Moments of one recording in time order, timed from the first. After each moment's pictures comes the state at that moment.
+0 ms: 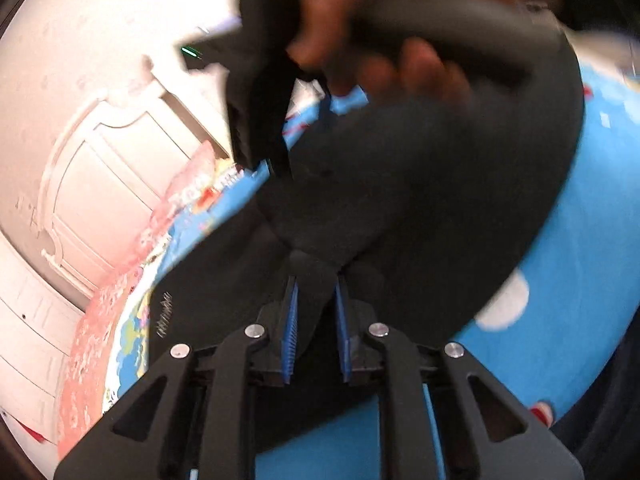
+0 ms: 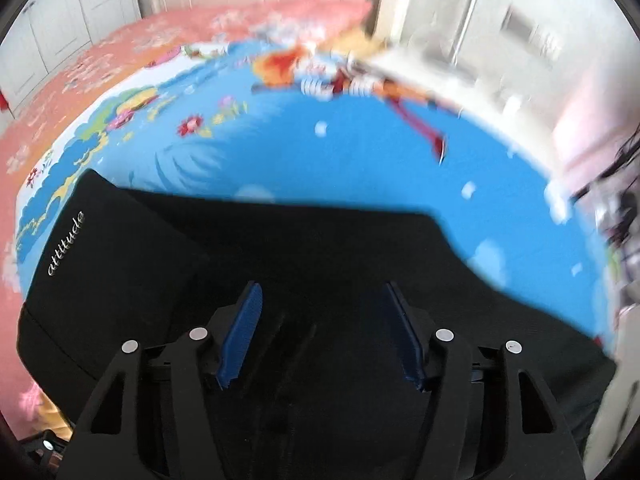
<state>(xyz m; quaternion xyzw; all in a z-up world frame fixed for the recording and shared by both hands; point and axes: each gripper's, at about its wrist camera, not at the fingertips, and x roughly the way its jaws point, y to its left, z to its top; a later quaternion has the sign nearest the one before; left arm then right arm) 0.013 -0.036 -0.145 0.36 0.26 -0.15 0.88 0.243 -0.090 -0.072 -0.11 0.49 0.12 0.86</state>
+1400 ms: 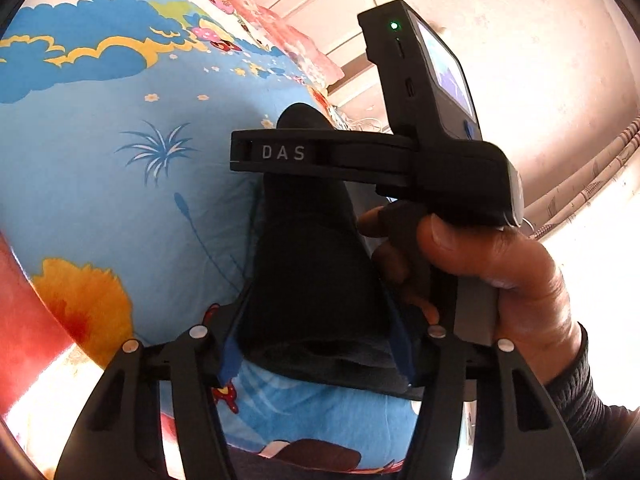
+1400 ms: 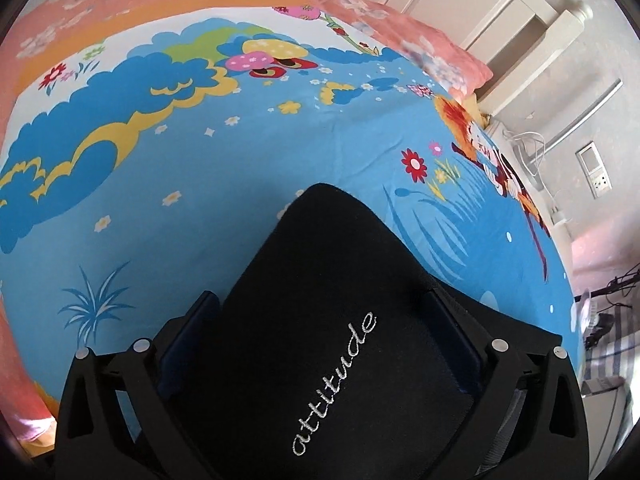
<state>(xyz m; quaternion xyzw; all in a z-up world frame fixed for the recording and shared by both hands) 0.027 0.205 -0.171 -0.38 0.35 -0.19 0.84 0.227 0.153 -0.126 -0.28 0.47 0.12 0.83</state>
